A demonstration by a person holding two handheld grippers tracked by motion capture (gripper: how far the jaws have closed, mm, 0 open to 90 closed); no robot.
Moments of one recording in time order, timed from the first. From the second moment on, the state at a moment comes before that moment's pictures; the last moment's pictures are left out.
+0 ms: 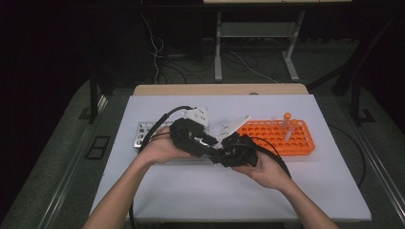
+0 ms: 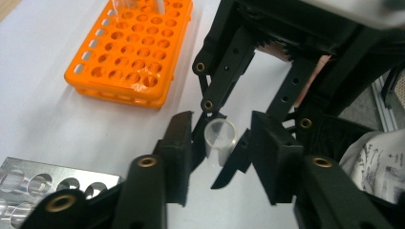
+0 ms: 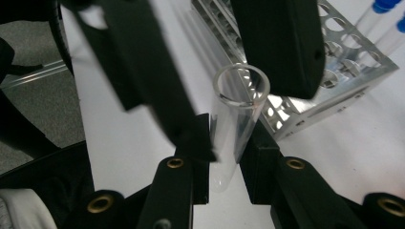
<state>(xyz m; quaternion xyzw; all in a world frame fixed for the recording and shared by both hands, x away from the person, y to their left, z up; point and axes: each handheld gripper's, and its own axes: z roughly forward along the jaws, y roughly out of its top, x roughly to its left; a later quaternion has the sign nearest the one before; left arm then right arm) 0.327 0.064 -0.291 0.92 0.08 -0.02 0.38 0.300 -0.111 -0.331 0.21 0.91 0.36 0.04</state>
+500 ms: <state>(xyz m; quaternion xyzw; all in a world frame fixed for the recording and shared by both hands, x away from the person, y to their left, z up) 0.330 0.068 -0.292 0.92 0.08 -0.03 0.37 0.298 -0.104 -0.333 0.20 0.91 0.37 0.04</state>
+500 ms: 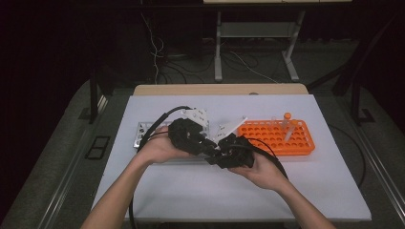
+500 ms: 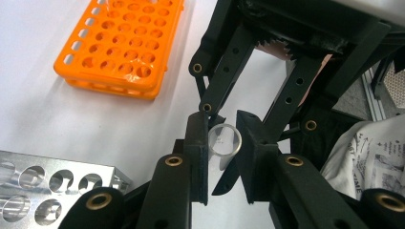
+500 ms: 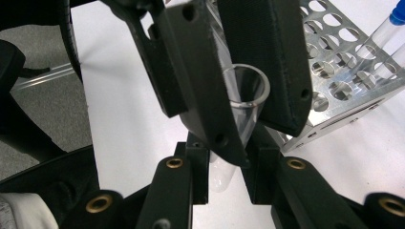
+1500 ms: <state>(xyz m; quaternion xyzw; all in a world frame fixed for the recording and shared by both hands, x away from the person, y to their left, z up) 0.361 0.105 -0.259 0.92 0.13 0.02 0.37 0.295 -0.160 -0.339 0.26 0.88 0.39 0.04</state>
